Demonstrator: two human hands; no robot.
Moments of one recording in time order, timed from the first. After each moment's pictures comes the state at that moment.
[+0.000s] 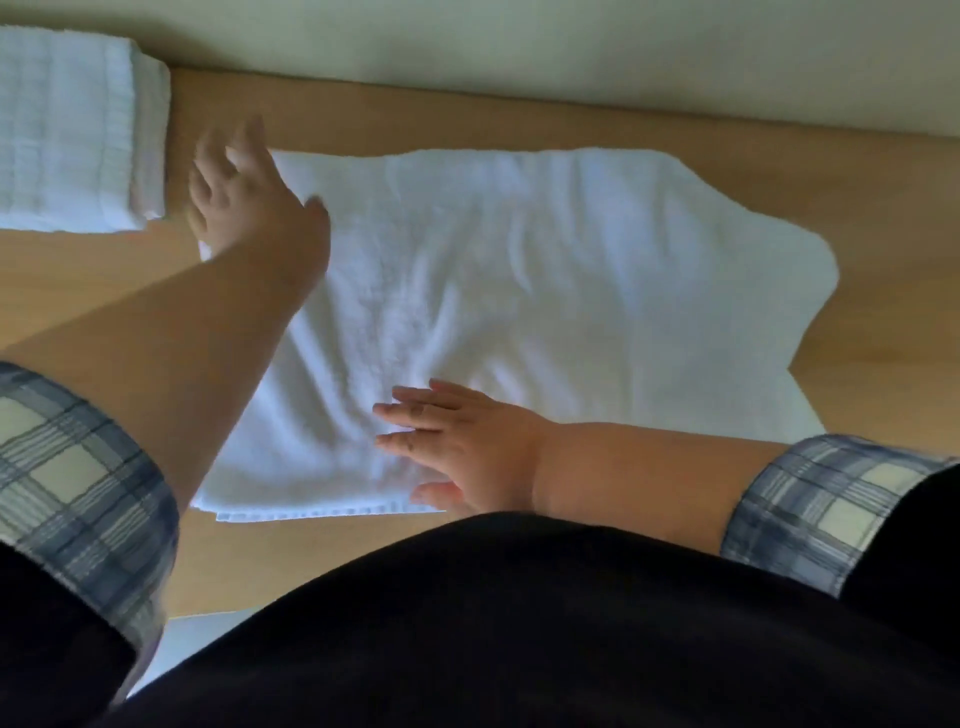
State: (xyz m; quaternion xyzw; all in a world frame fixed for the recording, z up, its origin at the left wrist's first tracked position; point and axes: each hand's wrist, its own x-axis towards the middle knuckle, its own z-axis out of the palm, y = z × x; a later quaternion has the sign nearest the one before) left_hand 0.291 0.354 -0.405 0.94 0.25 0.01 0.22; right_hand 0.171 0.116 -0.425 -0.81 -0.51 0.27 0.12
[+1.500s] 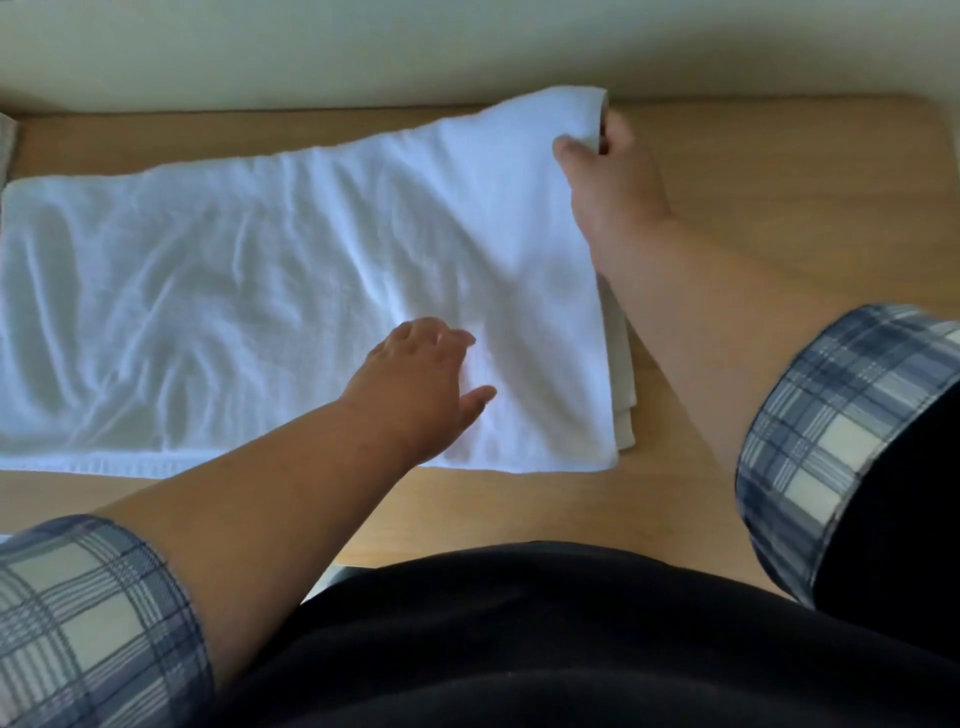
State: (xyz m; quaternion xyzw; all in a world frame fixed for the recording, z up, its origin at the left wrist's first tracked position) left_hand 0.209 -0.112 -0.393 0.97 -0.01 -0.22 0.08; right_hand 0.394 -0.273 -0.396 -0.78 0.09 0.07 0.62
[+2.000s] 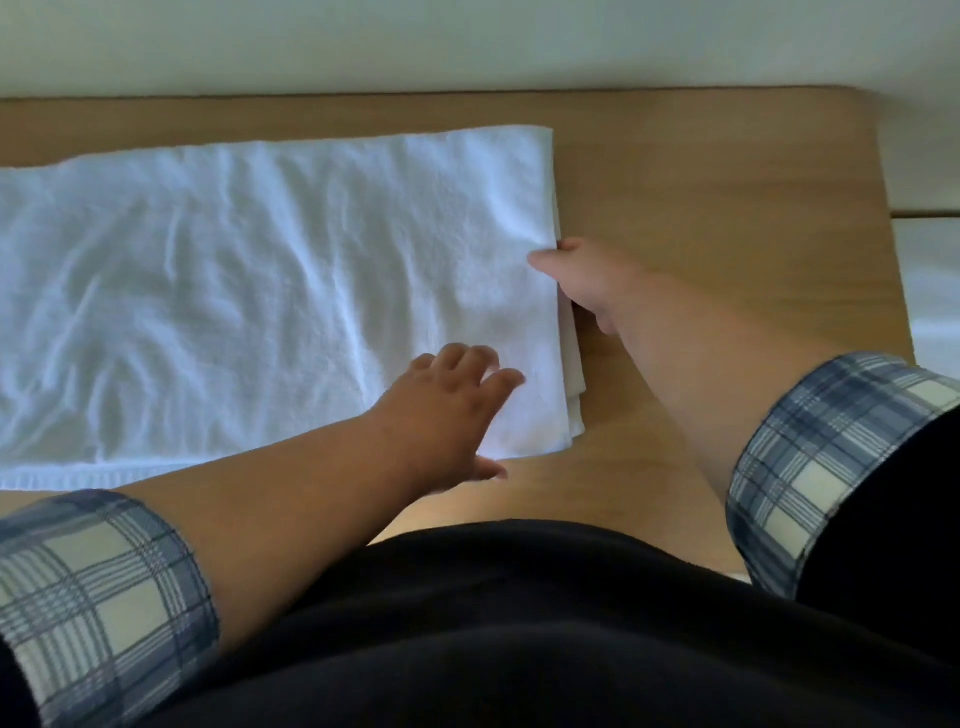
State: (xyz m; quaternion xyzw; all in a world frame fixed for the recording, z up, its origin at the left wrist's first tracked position) left_hand 0.202 -0.163 -0.409 0.95 -0.26 -0.20 0.01; right_hand 0.350 -0.340 -0.424 -0.79 0.12 0.36 0.49
